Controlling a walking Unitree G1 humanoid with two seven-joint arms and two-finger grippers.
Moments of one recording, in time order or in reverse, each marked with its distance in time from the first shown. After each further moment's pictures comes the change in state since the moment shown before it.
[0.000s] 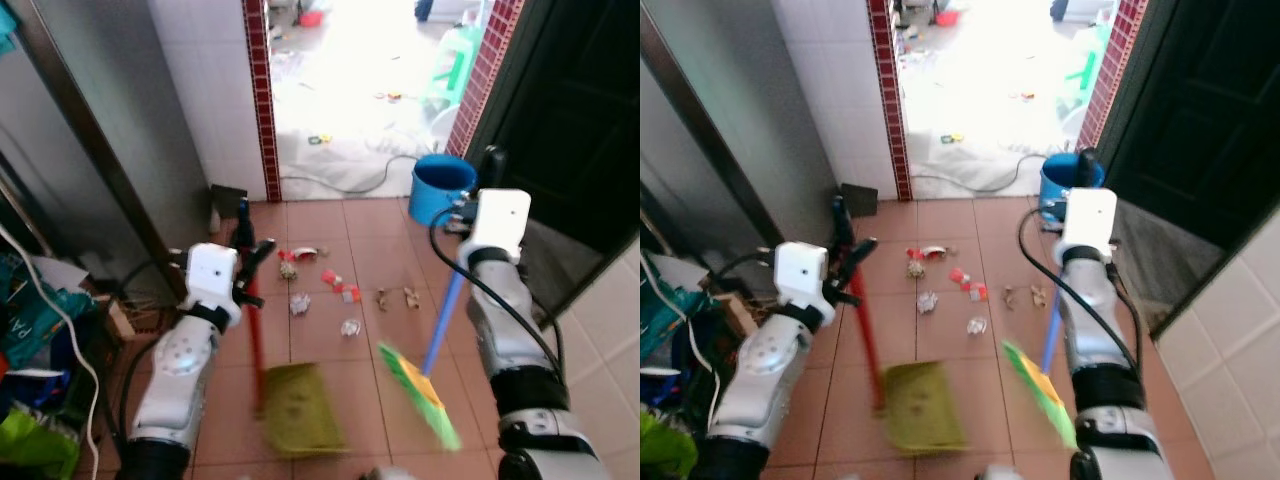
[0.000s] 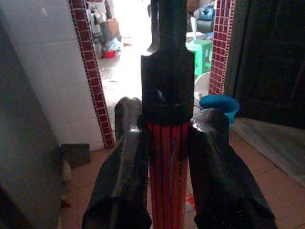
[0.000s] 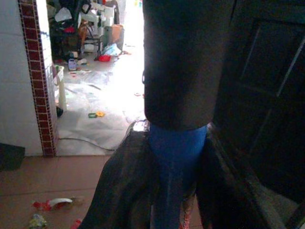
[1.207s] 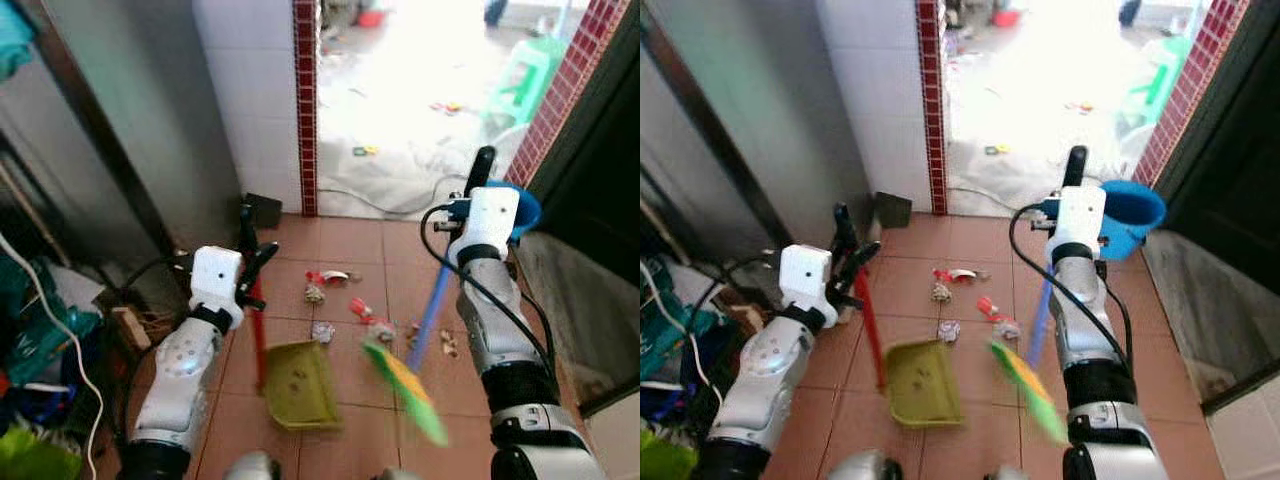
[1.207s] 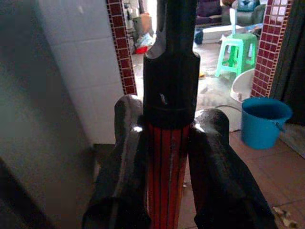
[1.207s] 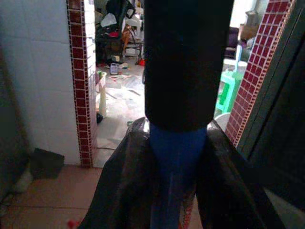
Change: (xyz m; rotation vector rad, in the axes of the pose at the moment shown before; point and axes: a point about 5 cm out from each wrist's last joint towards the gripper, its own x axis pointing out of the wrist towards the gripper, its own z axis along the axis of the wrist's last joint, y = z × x) left arm -0.002 -0.001 -0.001 0.026 0.009 -0.001; right arm 0.002 0.010 0.001 0.010 0.004 0.028
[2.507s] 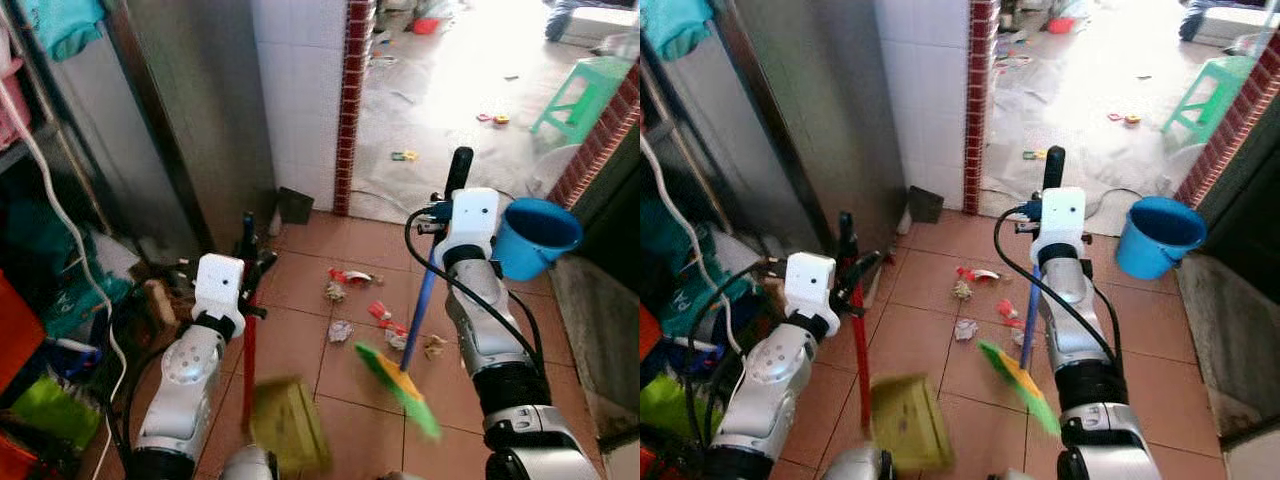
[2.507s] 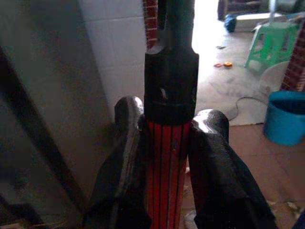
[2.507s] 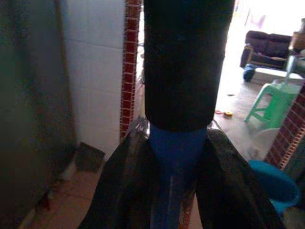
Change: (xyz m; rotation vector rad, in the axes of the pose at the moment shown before) left arm -0.005 -0.010 -0.011 -0.034 0.066 0.021; right arm -0.002 0.015 0.003 0.013 -0.008 0.072
